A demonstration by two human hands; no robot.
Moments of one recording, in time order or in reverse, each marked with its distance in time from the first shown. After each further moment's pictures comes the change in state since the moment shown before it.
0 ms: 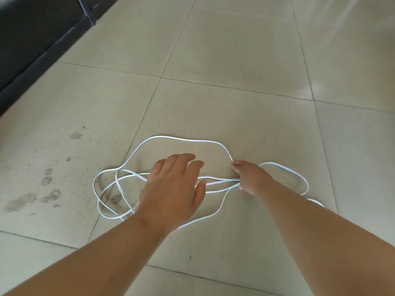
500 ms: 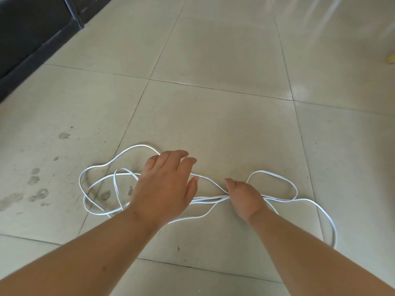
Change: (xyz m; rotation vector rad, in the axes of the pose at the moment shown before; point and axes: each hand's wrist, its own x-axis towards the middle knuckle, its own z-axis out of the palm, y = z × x) left_hand -0.006 0.016 -0.007 0.047 0.012 0.018; right_hand -0.069 -0.011 0.040 -0.119 0.217 -0.002
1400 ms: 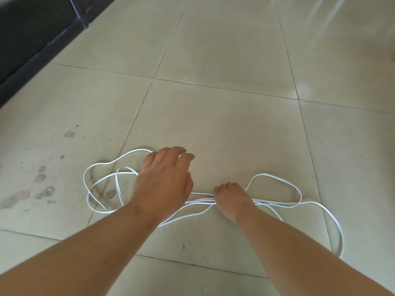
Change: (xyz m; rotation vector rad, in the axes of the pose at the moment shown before) left_hand 0.000 -0.011 0.000 -0.012 -0.018 -0.024; right_hand 0.008 -0.039 -0.001 -0.189 -0.073 -0.186
